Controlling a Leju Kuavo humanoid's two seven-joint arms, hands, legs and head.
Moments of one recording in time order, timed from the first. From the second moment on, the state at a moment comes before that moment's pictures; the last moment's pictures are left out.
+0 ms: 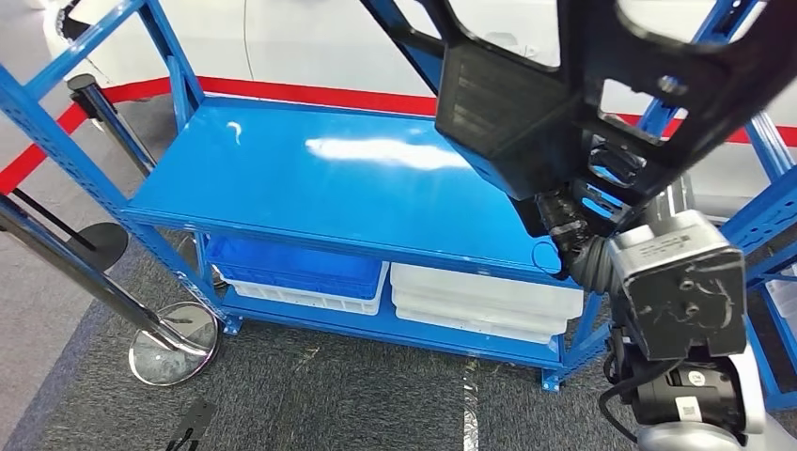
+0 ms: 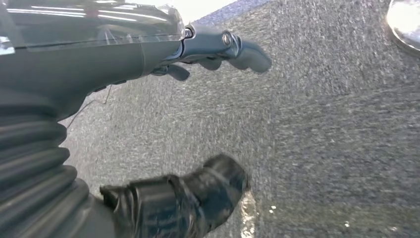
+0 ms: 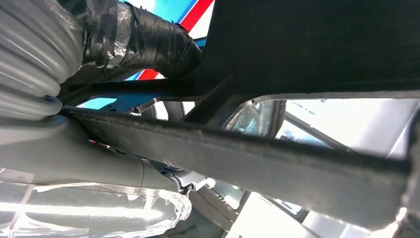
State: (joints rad) left arm -0.16 -0.13 1.33 -0.12 -1.52 0.26 -0.24; right arm -0.66 -0.40 0.64 -1.95 0.47 -0.51 0.50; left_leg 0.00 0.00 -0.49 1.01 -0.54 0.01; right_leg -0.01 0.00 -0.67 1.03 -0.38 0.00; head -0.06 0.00
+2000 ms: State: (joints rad) left arm -0.16 -0.13 1.33 -0.12 -1.55 0.28 -0.30; right arm -0.66 -0.47 0.64 -2.00 0.46 -0.51 0.51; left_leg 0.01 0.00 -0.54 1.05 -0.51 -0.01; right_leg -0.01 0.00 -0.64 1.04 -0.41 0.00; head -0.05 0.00
